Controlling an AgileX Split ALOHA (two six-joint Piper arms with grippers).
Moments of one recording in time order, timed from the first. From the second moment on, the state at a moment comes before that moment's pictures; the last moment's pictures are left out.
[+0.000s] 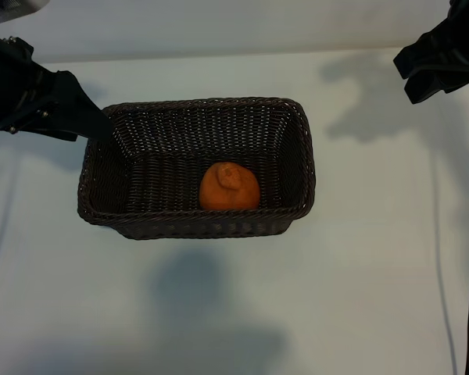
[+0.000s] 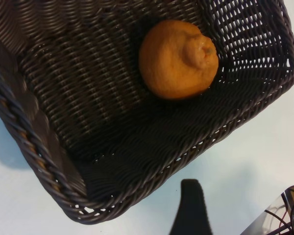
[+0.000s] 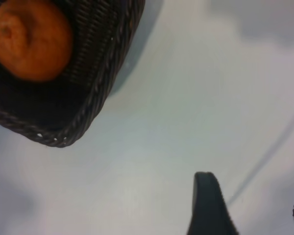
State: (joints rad) left arm -0.03 1.50 -1.26 -0.60 1.17 0.44; right arm 0.12 1.58 -1.49 0.18 1.22 -0.17
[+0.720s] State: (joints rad) left arm -0.03 1.50 -1.26 -0.60 1.17 0.44; right arm 0.12 1.58 -1.49 0.20 1.22 -0.17
